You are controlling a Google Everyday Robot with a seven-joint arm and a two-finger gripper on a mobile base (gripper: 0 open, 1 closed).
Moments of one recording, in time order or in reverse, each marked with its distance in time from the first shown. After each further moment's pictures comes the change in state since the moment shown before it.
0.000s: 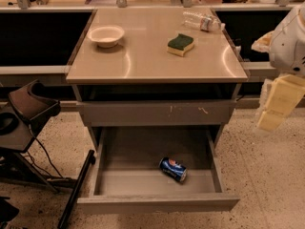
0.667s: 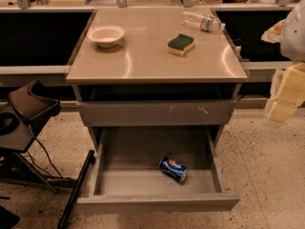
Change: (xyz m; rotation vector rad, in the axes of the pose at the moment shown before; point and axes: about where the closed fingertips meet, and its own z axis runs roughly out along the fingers) arm 0.009 -0.010 -0.018 0.020 0.024 0.017
